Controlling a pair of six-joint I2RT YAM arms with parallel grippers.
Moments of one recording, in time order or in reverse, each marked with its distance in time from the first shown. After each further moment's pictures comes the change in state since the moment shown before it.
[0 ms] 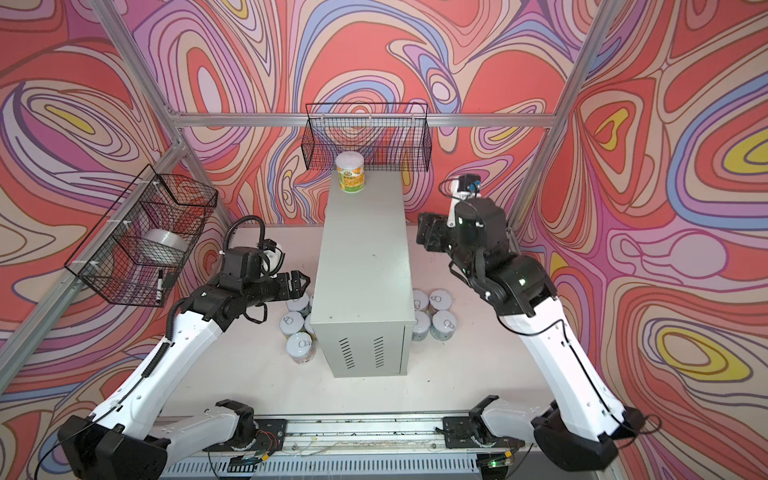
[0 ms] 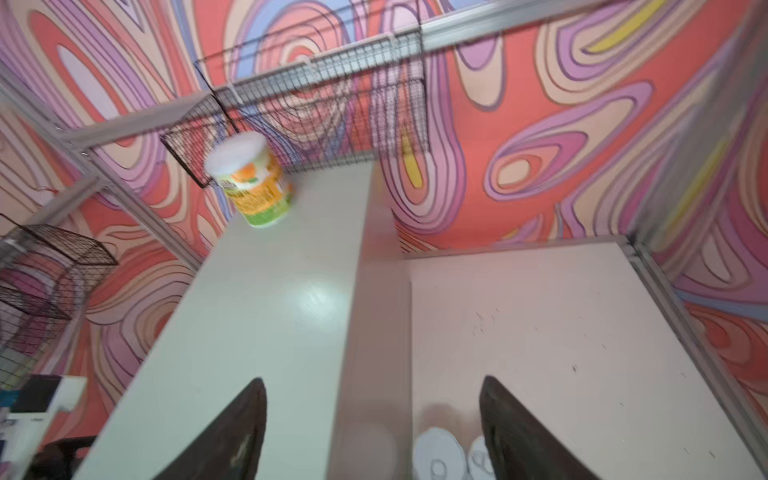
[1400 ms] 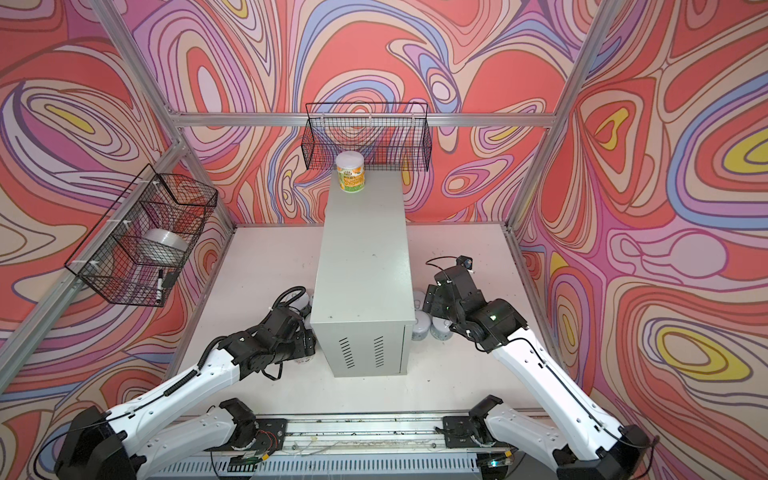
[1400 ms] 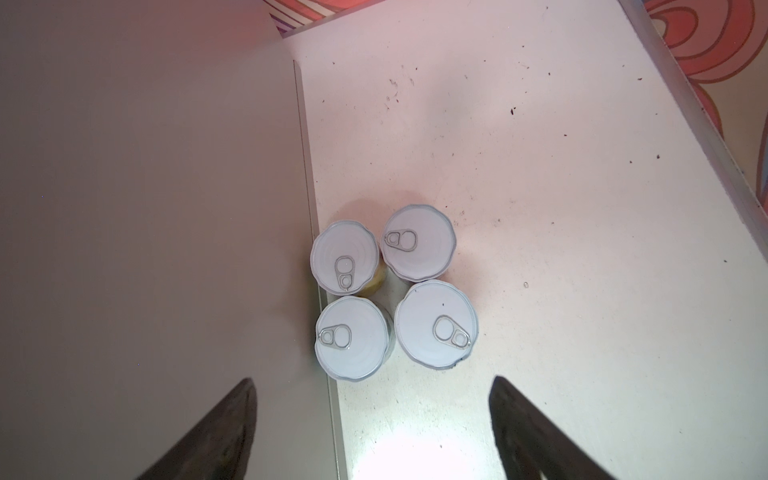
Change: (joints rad) left arm -0.313 -0.112 -0.510 0.060 -0.301 -0.393; right arm -0.010 -0.179 -0.577 -0.061 -0.029 0.243
